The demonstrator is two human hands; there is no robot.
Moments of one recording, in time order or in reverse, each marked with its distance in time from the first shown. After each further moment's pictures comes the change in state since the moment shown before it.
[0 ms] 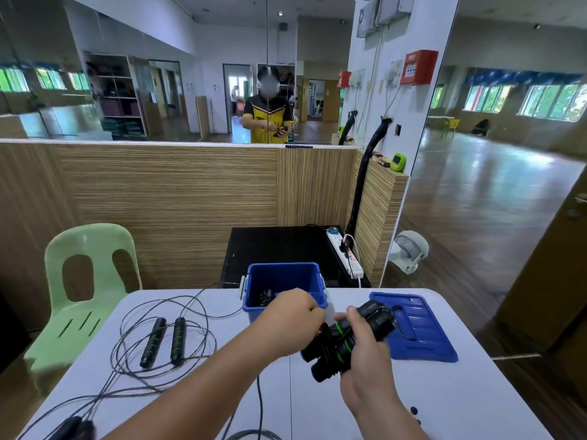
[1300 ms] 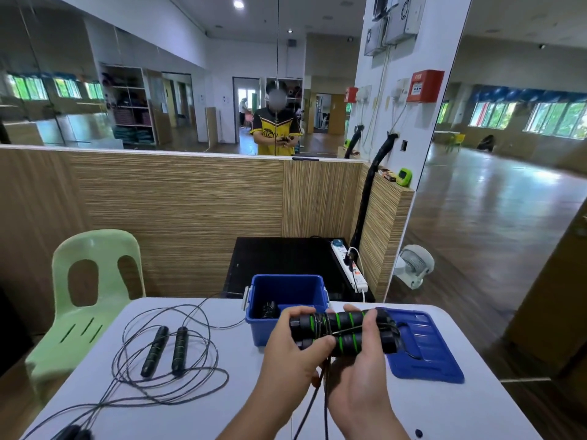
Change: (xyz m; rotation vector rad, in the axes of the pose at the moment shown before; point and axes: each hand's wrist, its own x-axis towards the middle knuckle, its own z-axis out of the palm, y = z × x) left_hand -0.037 -0.012 0.038 -0.908 0.305 0.034; right_hand -0.026 -0.015 0.026 0.309 -0.181 0.101
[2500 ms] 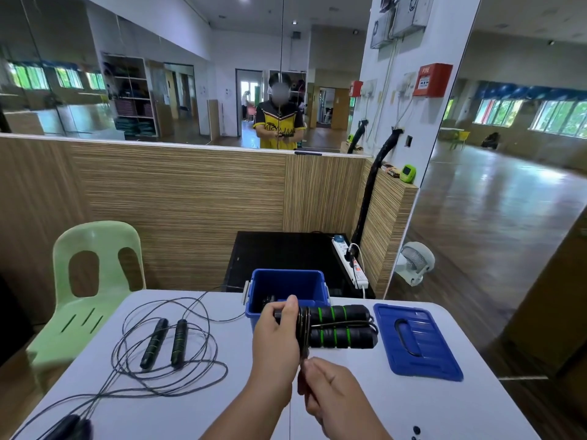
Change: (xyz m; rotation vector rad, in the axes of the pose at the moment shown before) left_hand 0.021 -0.003 0.003 -0.124 0.324 -0.098; right_hand -0.003 0.015 -0.043 -1.144 -0.426 -0.005
